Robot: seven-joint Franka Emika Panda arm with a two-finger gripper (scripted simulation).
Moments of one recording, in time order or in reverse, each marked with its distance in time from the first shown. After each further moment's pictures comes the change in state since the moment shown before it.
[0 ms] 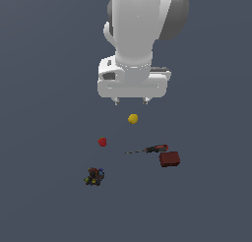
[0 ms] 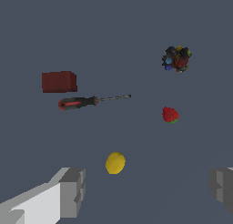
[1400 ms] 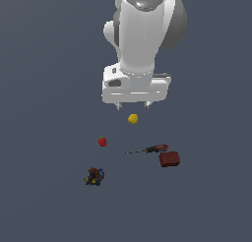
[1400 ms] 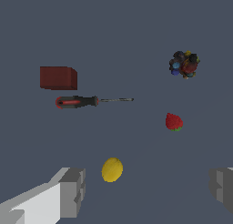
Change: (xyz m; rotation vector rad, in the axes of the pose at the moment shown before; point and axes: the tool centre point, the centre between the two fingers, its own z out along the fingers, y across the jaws) arm 0.002 -0.007 0.022 -0.024 0.024 -0.075
